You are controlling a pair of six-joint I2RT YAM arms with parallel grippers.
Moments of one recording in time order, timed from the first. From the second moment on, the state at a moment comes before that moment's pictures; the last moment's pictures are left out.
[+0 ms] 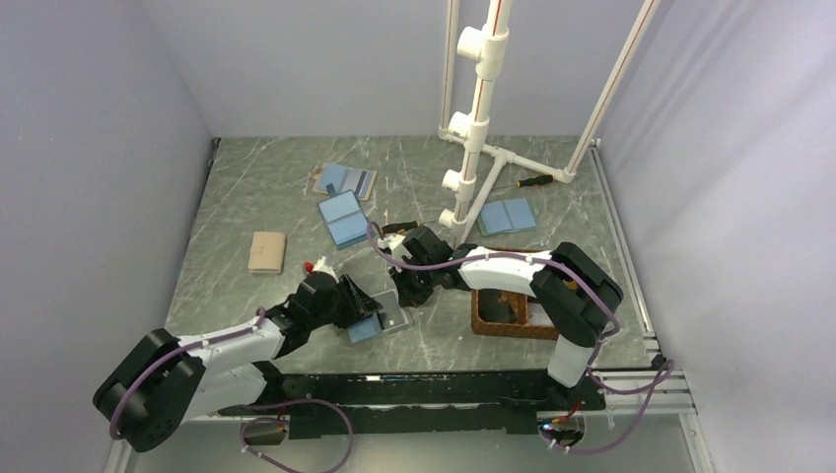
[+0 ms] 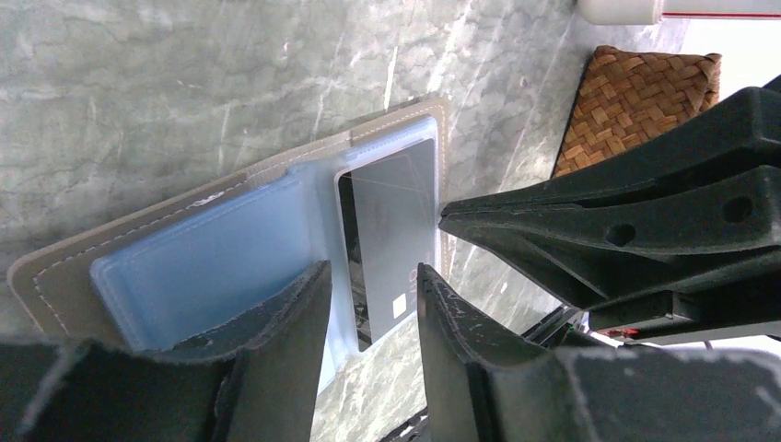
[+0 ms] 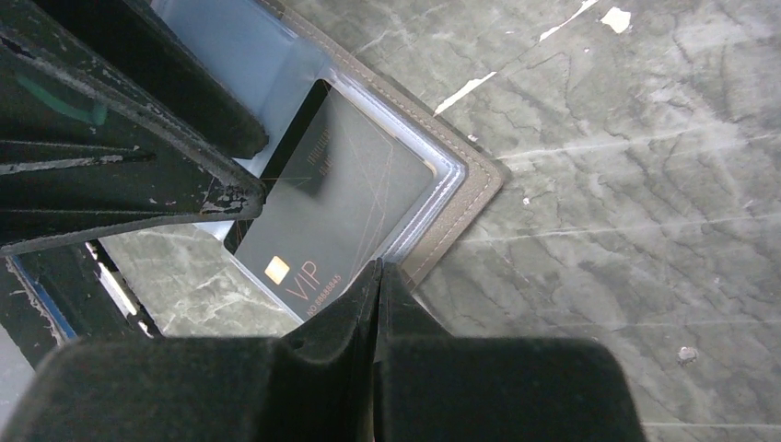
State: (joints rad) left arm -0.66 1.09 0.21 0.25 0.10 -1.14; right arm 0.87 1.75 0.98 -0.18 -0.33 0.11
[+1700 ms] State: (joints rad) left arm -0.66 0.78 0.07 0.27 0.10 -1.05; right arm 0.87 1.82 1.05 -0.24 -0.40 0.11
